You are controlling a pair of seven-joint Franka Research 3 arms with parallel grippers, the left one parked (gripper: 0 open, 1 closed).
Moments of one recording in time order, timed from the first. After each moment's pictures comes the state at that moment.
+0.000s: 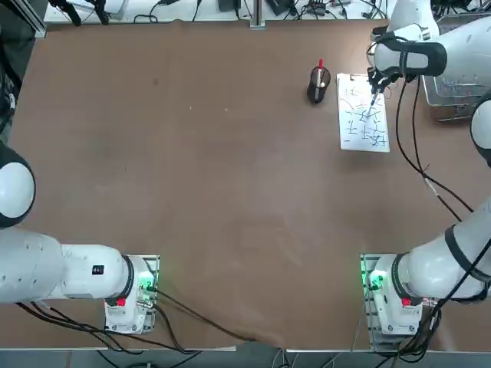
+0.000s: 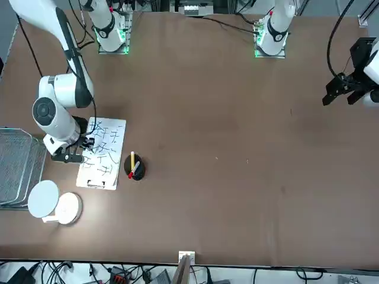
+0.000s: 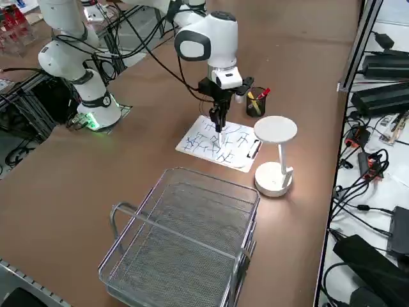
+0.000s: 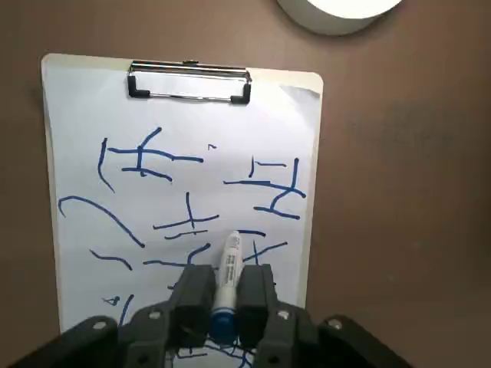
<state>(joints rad) 0.04 0.34 0.01 -2.00 -0.21 2.30 0.22</state>
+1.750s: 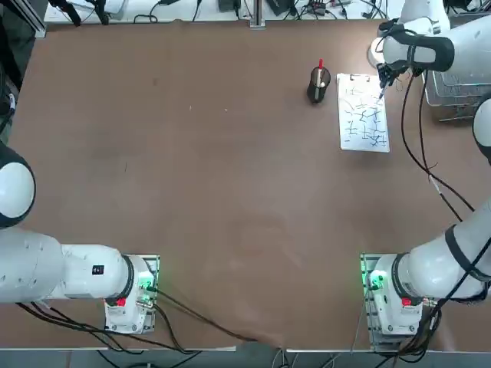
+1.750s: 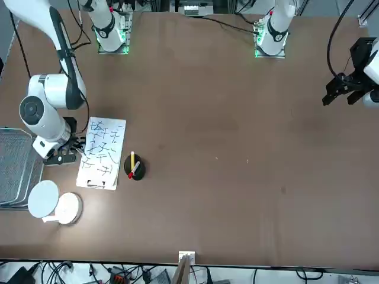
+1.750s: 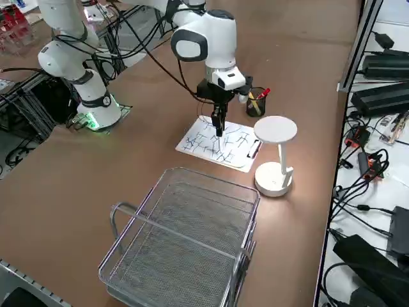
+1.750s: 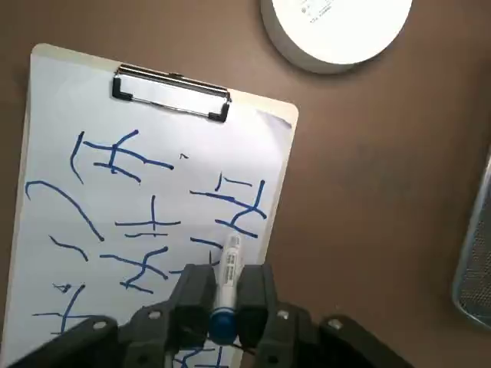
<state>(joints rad) 0.04 0.33 -0.04 -1.98 -0.21 2.30 0.00</state>
